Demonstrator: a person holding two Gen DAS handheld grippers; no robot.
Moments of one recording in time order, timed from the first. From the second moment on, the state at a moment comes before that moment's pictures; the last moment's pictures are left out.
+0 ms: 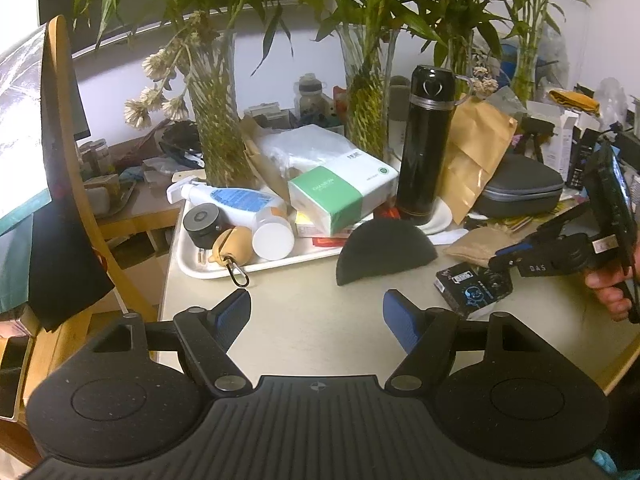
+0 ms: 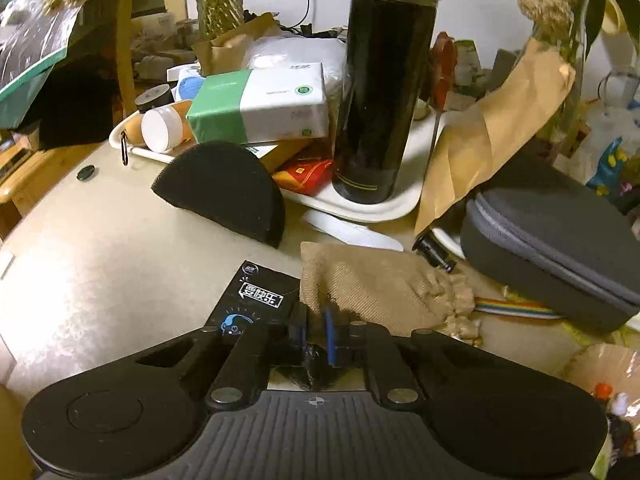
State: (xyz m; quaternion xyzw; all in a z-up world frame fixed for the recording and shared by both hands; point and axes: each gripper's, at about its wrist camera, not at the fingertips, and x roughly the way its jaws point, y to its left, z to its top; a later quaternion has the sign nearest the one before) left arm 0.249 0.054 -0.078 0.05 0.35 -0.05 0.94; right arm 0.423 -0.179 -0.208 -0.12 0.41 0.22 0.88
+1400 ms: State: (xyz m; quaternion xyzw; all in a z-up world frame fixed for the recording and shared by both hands) left arm 0.264 0.031 -0.087 0.08 0.35 -0.06 0.93; right arm 0.396 -0.201 -0.233 -0.21 0.47 0.22 0.83
